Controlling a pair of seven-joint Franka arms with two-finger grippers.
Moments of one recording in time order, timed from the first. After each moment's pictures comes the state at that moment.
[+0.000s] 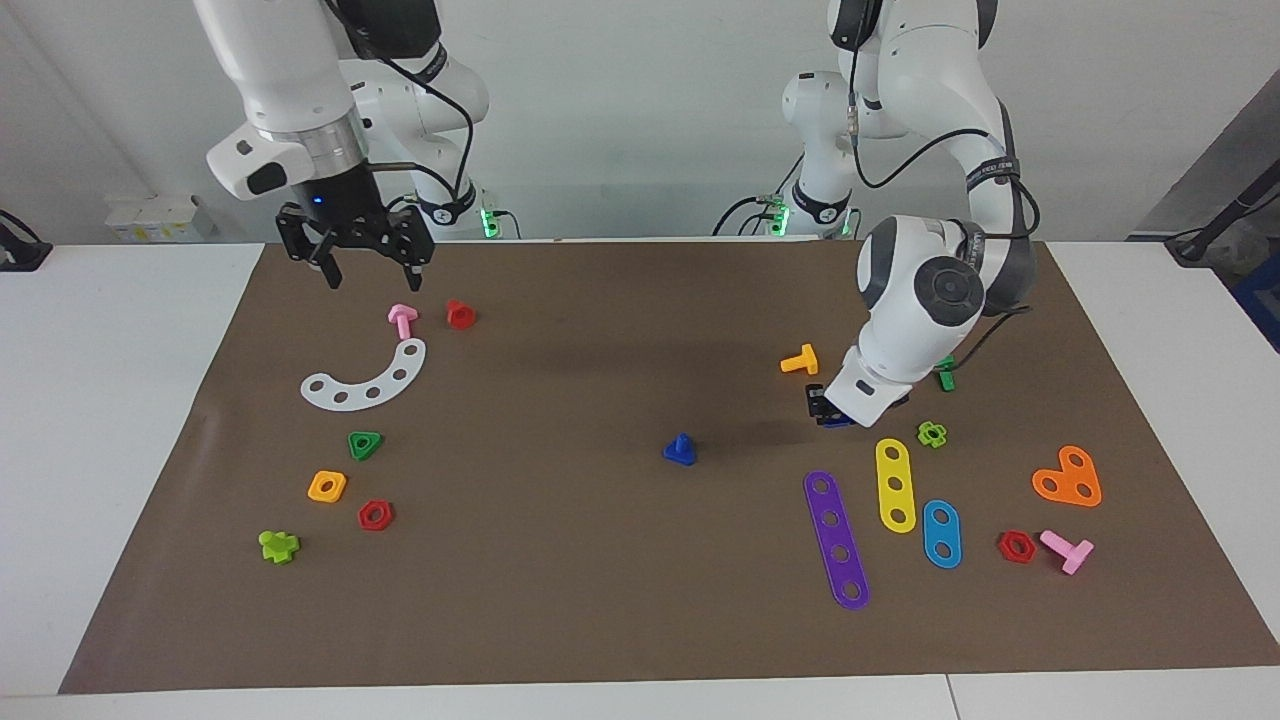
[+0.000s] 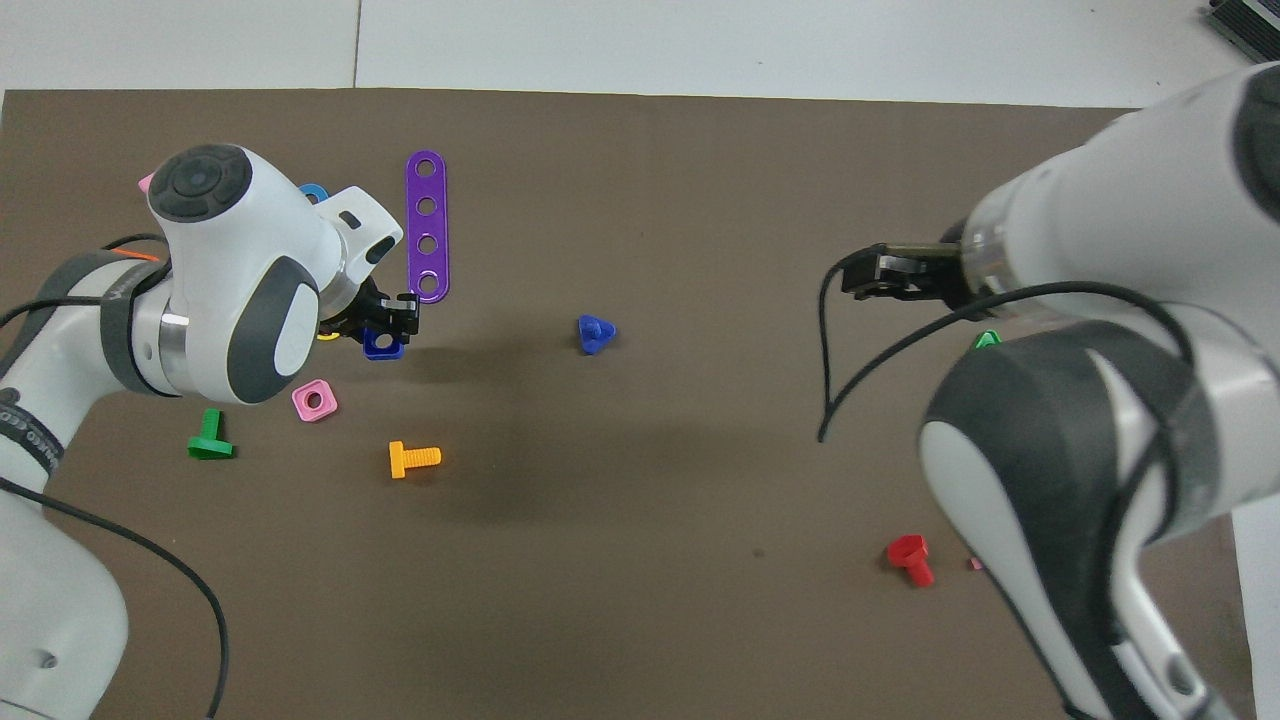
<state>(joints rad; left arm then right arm) -0.24 0.31 -0.01 -1.87 -0.05 2.11 -0.17 0.43 0.14 -0.09 -1.57 -0.02 1.81 0.48</state>
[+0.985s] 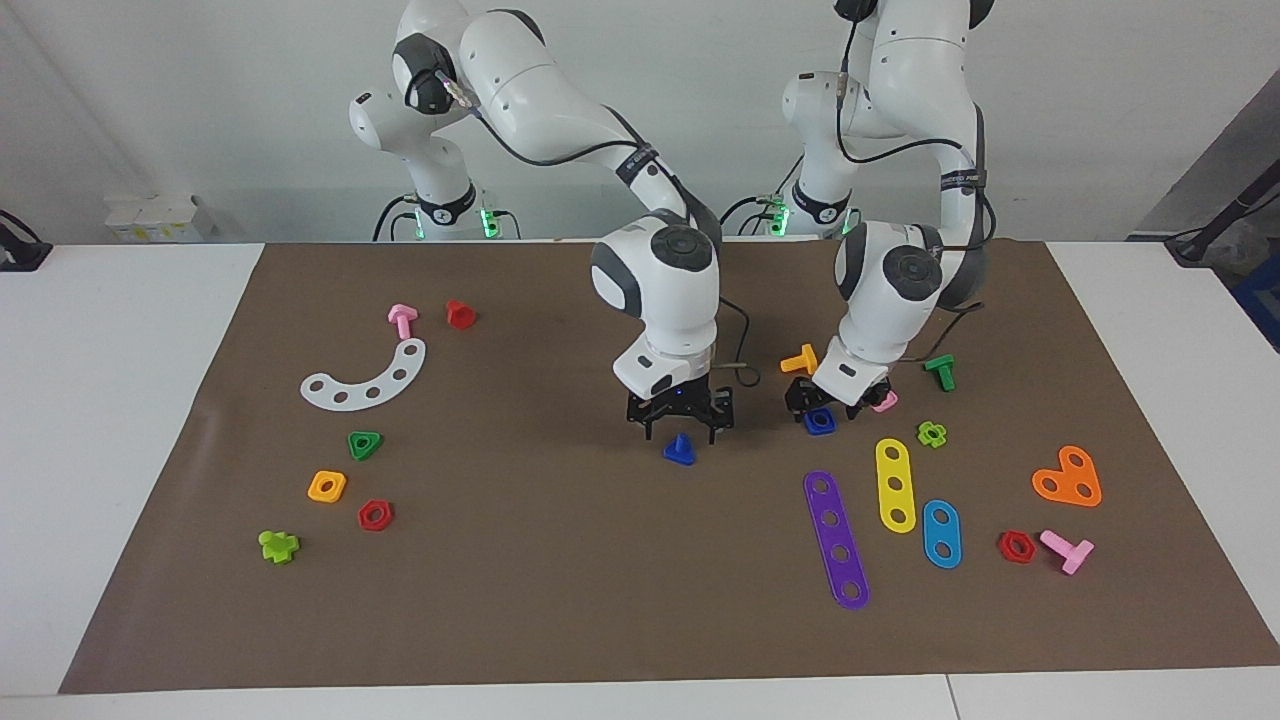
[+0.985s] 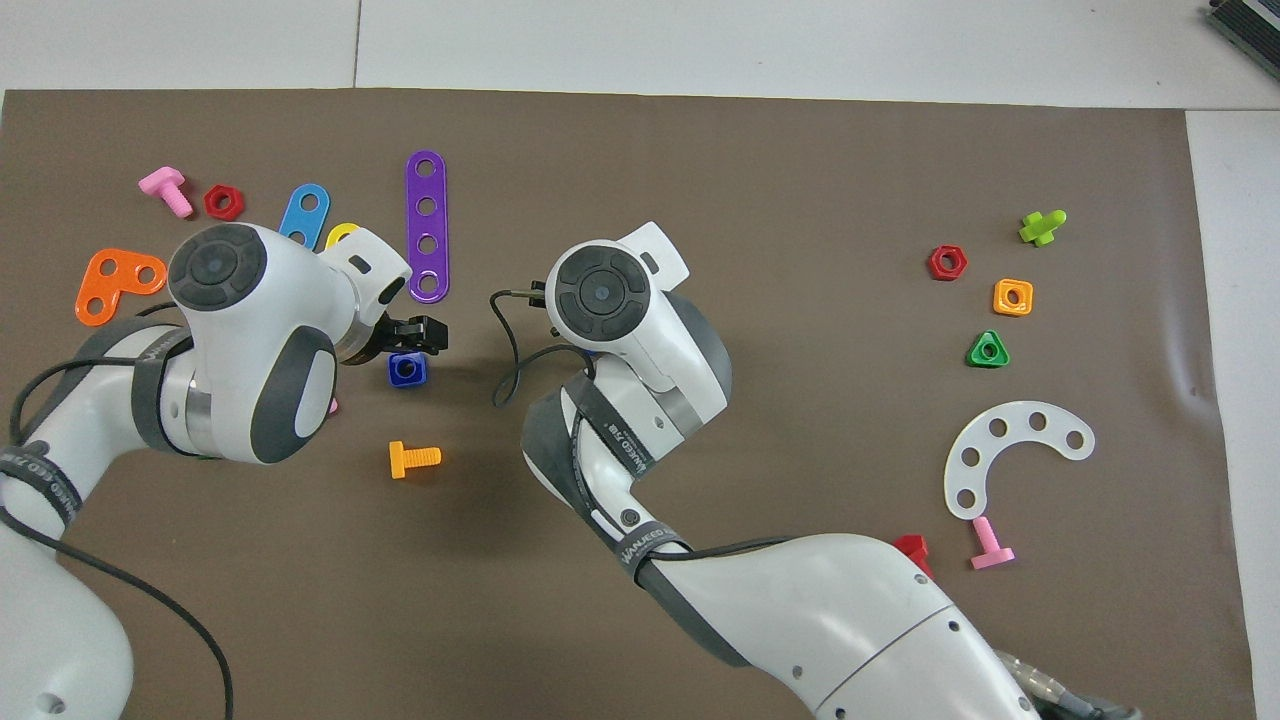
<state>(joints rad) -0.25 0.24 -0.01 -1.98 -0.06 2.22 -0.23 0.69 0.70 -0.09 -1.35 -0.02 2.26 0.80</state>
